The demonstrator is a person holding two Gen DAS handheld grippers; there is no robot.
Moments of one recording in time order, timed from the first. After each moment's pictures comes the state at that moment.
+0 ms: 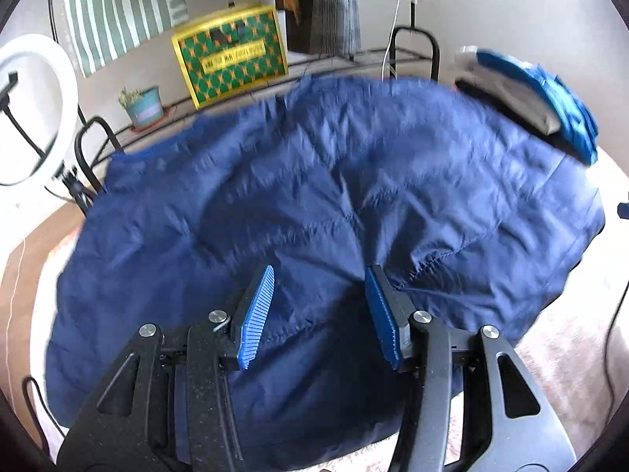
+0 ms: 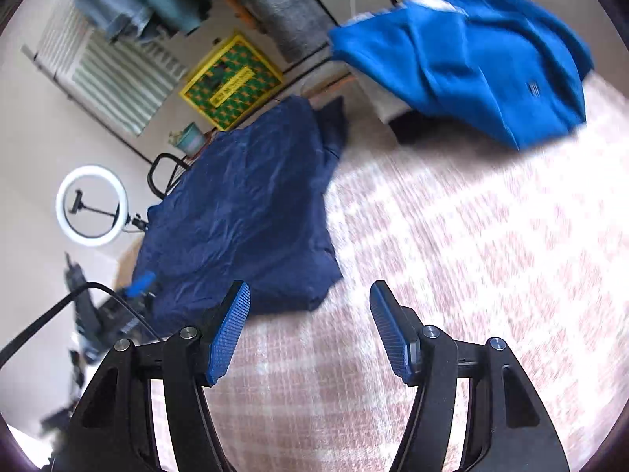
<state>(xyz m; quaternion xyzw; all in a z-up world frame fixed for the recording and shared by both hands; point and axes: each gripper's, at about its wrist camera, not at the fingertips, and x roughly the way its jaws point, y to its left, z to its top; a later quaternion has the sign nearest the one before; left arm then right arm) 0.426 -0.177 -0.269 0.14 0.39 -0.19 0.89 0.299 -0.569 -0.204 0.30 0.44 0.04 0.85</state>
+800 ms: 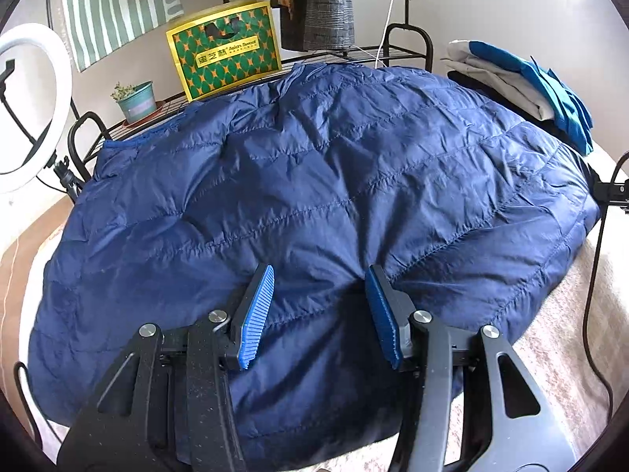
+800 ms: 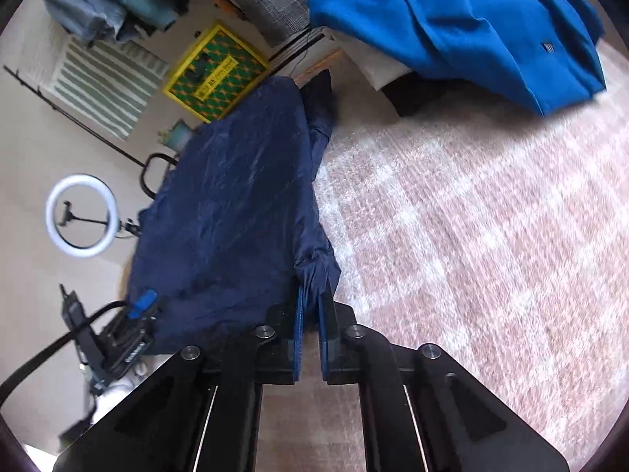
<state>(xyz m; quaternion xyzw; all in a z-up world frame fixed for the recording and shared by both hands) 0.419 -0.172 -0.272 0.13 0.39 -0.21 0.89 0.318 -0.561 -0.227 0.34 0.45 0.04 0.83</state>
